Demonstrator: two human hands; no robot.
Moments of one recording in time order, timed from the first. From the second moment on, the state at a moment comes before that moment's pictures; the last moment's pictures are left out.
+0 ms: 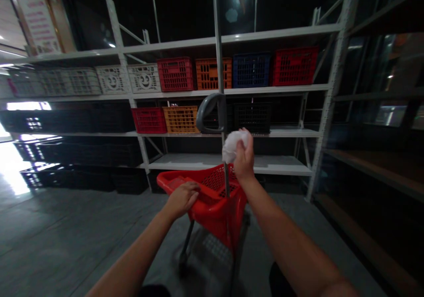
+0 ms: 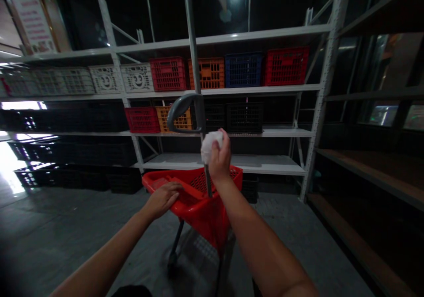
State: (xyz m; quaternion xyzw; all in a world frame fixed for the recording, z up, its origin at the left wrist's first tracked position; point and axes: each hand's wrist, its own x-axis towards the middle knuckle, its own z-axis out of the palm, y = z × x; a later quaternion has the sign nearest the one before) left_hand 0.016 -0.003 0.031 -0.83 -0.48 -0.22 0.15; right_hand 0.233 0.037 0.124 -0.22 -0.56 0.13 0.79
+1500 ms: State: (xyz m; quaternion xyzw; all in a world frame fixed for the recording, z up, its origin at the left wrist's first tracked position) left_hand 0.008 -0.004 0.030 -0.84 -0.47 -0.24 0.14; right_hand 0.210 0.031 0.031 -0.21 -0.58 0.32 0.72
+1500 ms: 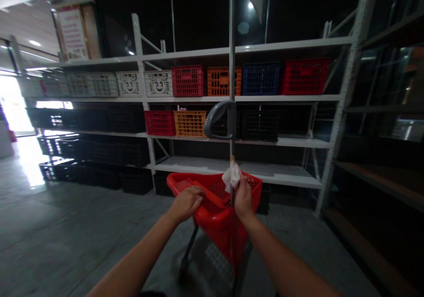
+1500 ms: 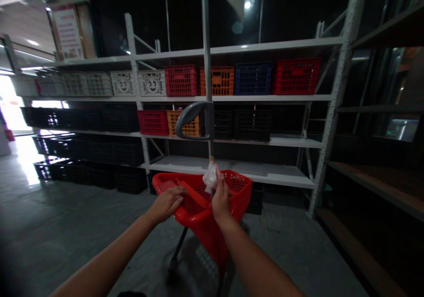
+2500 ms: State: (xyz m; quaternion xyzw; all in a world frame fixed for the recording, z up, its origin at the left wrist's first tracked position) left_hand 0.065 -0.043 0.035 -0.72 -0.64 -0.19 0.18; right_hand 0.177 0.057 0.096 -0.28 -0.75 0.23 0.55
